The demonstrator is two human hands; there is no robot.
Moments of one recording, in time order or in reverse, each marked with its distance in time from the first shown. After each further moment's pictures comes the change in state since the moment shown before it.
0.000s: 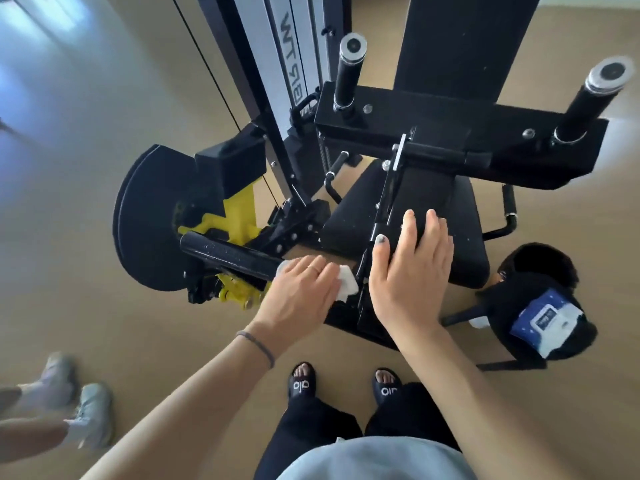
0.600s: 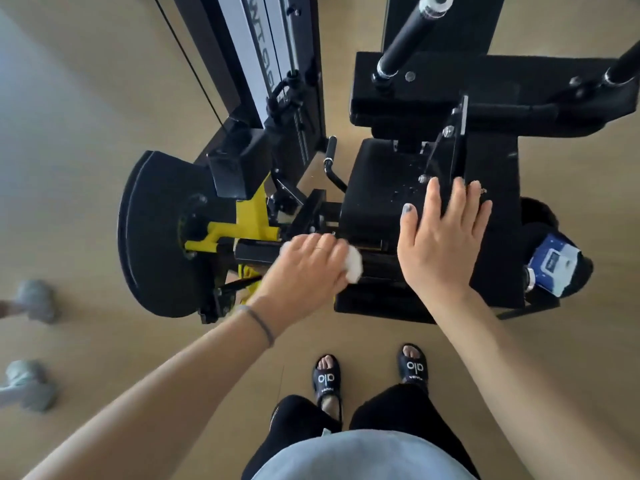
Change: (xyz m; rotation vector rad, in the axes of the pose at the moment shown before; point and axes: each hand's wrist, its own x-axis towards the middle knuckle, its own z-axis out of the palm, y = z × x) left_hand -0.021 -0.142 -0.017 0.243 -0.176 0.338; right_hand -0.014 -0.092 0.048 -0.294 0.055 0.129
